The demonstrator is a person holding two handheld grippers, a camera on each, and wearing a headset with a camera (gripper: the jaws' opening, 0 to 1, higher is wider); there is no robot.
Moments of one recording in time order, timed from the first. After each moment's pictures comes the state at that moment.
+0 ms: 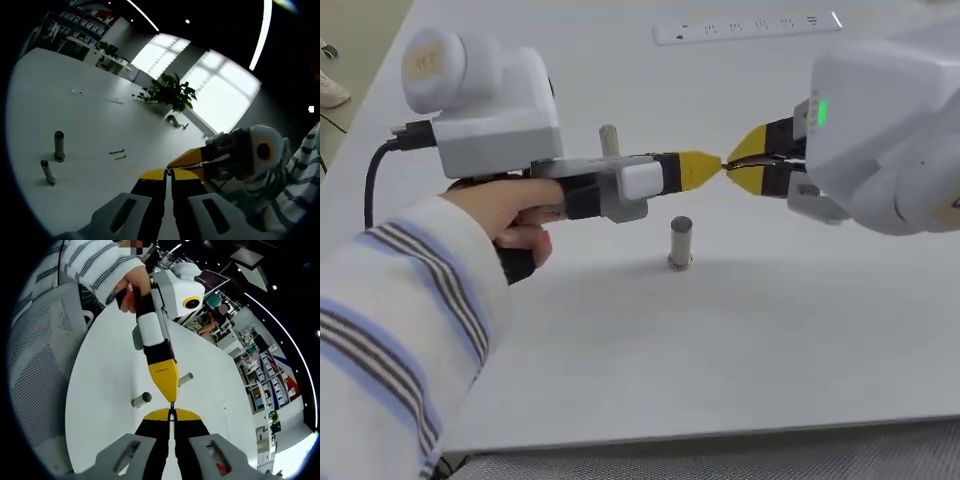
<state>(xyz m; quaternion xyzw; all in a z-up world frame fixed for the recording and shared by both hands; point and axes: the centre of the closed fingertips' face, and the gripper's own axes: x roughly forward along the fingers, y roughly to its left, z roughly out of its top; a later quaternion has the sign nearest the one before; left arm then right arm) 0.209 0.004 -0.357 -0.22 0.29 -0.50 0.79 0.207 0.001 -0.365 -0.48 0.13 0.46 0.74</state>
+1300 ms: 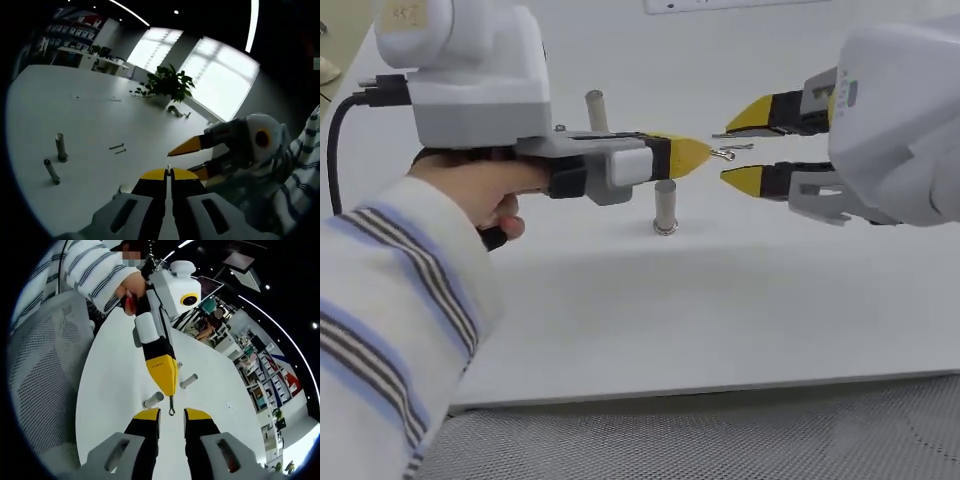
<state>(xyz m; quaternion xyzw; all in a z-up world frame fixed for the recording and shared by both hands) 0.174 0.000 -0.358 -0.14 0.28 -0.50 0.80 0.181 -0.012 -0.370 -0.43 0.12 0.47 0.76</state>
